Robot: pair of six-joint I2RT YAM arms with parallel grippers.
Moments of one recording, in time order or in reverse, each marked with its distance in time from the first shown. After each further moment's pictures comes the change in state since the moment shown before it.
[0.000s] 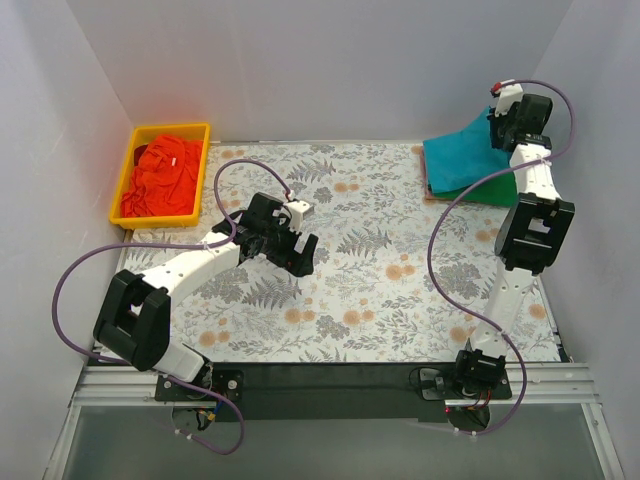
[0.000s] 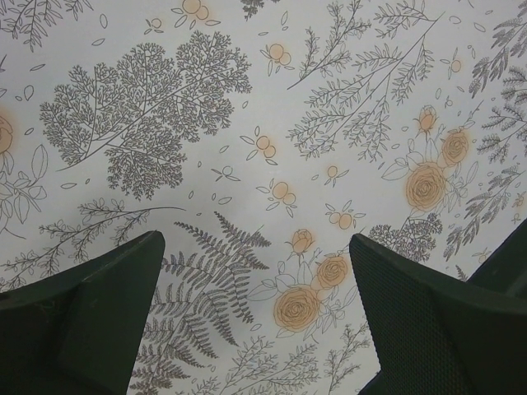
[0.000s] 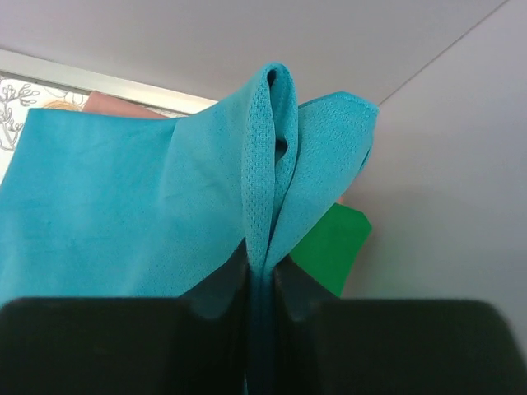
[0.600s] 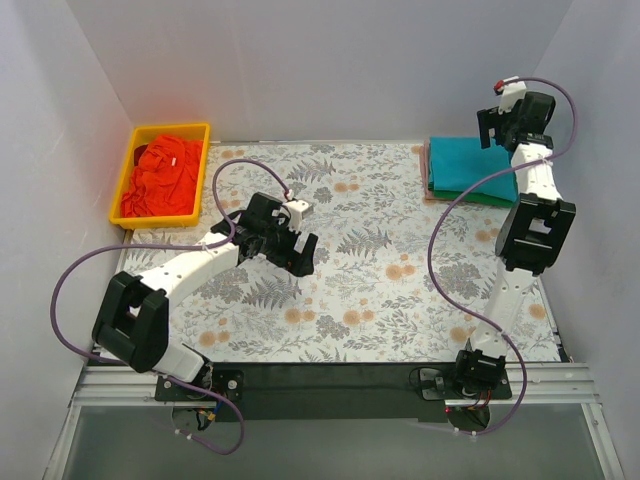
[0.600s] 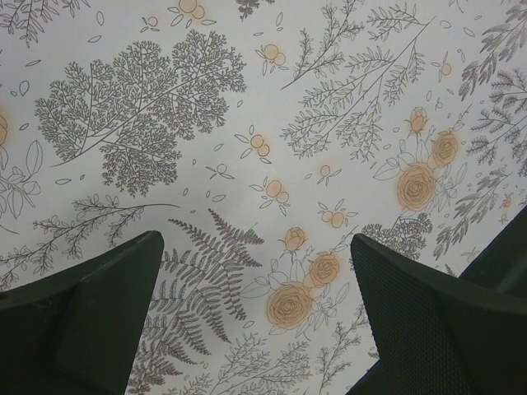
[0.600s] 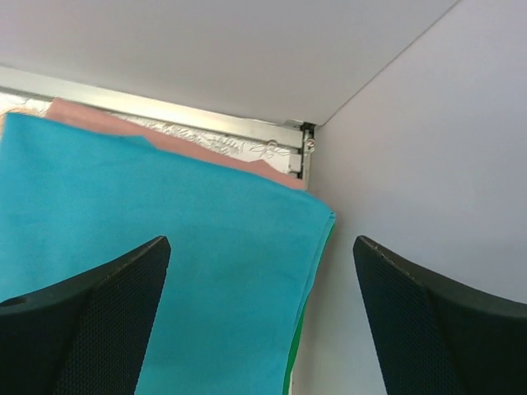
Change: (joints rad) left arm 0.000 -0.010 0.000 -0.009 0.003 -0.019; right arm 0.001 -0.002 0.000 0.047 0.072 -0.031
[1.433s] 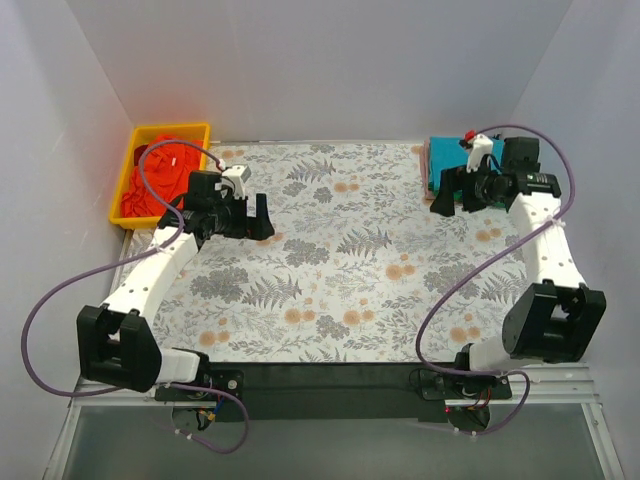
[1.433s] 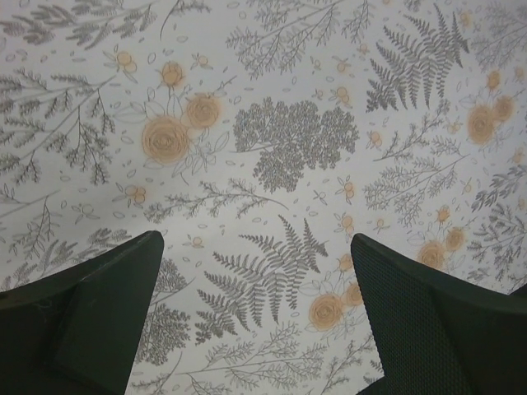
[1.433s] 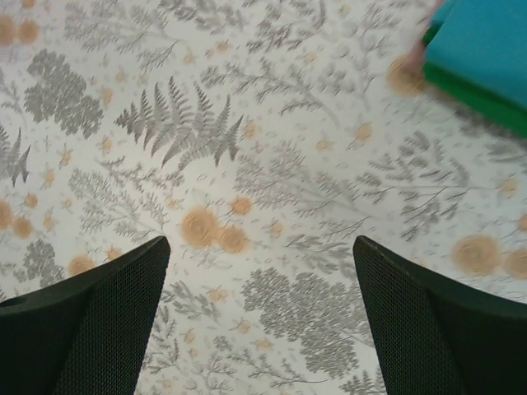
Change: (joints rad) left arm 0.332 -0.125 0.099 -0.091 -0.005 -0.100; right arm 0.138 -0.763 -0.640 -0.563 -0.383 0.136
